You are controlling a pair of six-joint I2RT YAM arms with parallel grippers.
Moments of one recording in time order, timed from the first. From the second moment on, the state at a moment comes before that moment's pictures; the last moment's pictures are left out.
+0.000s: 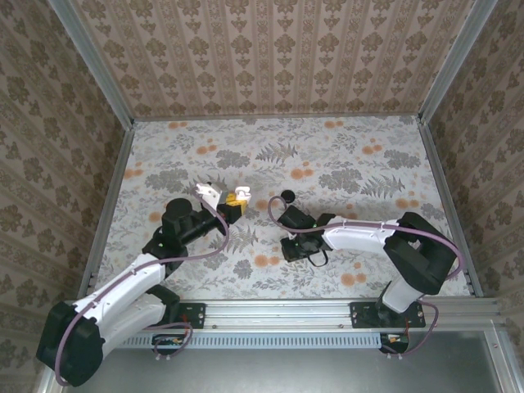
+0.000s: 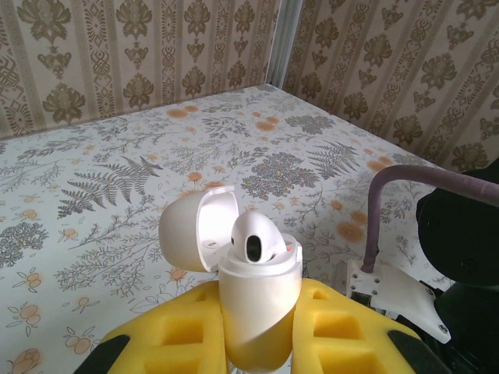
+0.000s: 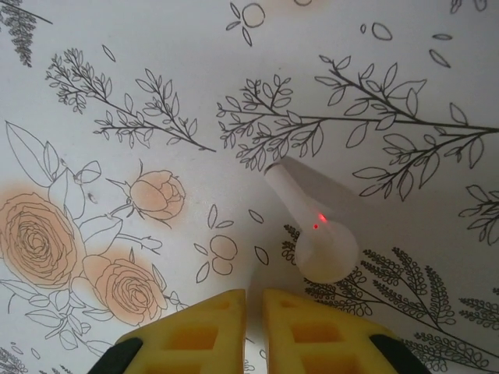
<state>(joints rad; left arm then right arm) -0.58 0.89 0.40 0.31 0.37 -0.12 0.84 1.61 0.82 -0.44 -0.08 0.58</state>
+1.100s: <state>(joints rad) -0.59 0.94 0.39 0.39 0.38 -0.12 0.72 1.55 0.94 -0.59 -0.03 0.58</state>
